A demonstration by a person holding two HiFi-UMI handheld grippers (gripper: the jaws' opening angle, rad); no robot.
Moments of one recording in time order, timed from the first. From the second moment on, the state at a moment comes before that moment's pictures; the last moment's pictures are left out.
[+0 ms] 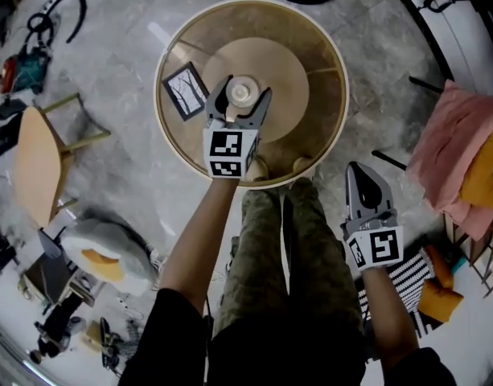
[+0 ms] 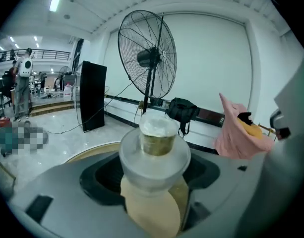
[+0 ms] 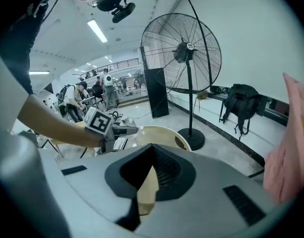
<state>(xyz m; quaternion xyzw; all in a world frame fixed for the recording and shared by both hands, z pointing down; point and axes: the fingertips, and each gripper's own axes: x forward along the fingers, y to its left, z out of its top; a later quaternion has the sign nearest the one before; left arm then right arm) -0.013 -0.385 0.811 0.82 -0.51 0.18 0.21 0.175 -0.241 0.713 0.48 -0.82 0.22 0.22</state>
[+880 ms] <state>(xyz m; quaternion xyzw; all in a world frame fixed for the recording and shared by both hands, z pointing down) -0.071 -0.272 0.497 0.77 -0.57 0.13 0.24 0.135 -0.281 0.463 0.52 -0.83 0.13 0.16</state>
